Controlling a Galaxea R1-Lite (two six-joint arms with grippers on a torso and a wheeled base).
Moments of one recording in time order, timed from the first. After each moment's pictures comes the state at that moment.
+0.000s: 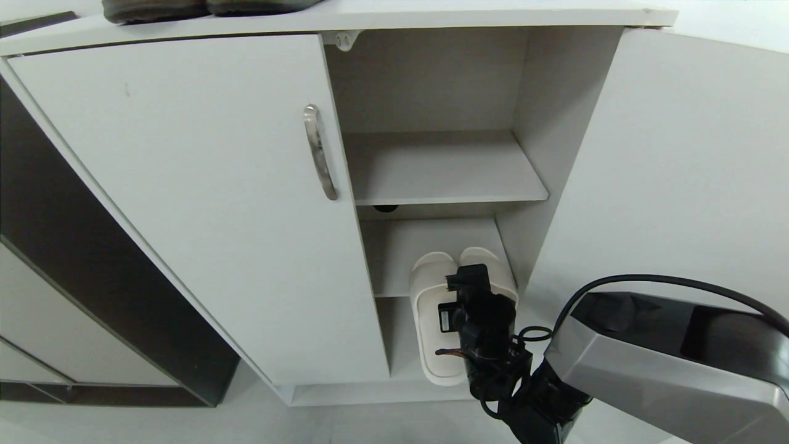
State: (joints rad) left arm -0.01 0.00 0.00 0.00 0.00 0.01; right arm 0.79 2.40 -1.03 -1.37 -0.74 -0.04
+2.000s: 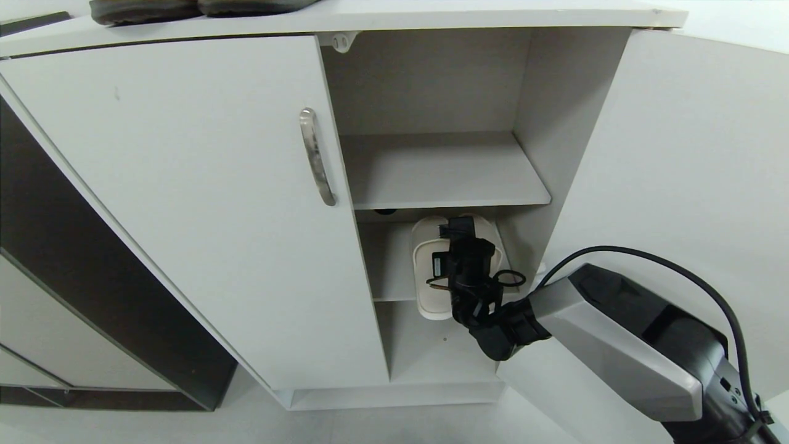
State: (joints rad) left arm -0.01 0.00 0.00 0.00 0.00 0.01; right arm 0.65 2.58 -1.66 -0.98 -0.65 -0.05
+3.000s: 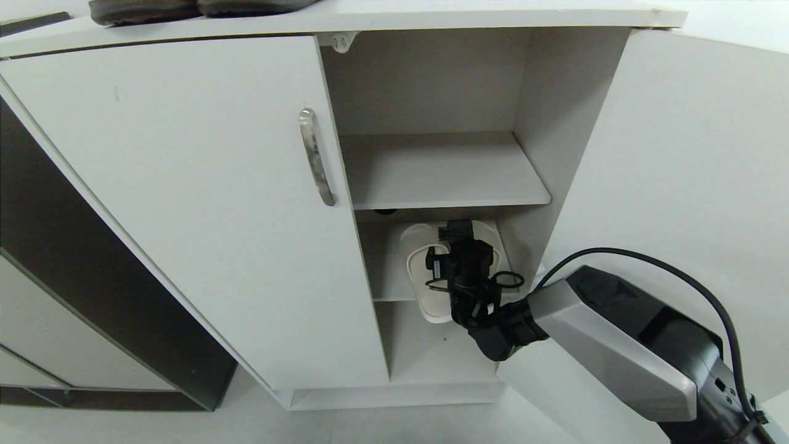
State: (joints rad) left arm -0.01 0.00 0.00 0.00 0.00 0.01; right arm 0.66 2.59 -1.67 -0.96 -0.65 -0.05
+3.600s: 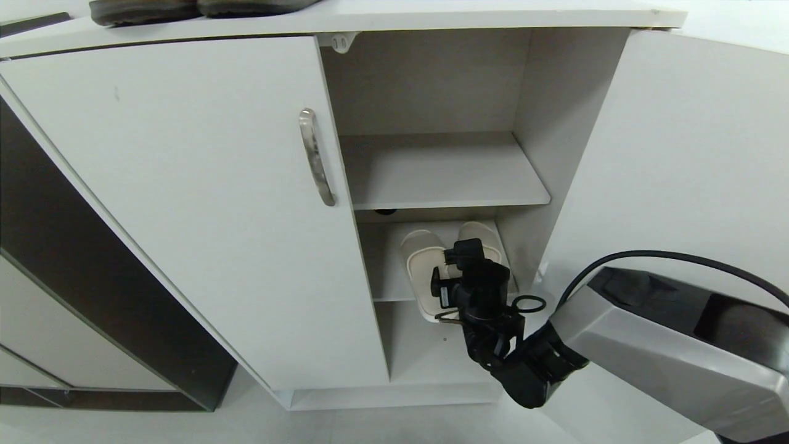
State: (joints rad) left arm 0.00 0.00 0.00 0.00 0.00 0.01; right arm 0.73 2.39 -1.20 -1.15 -0.67 -0.06
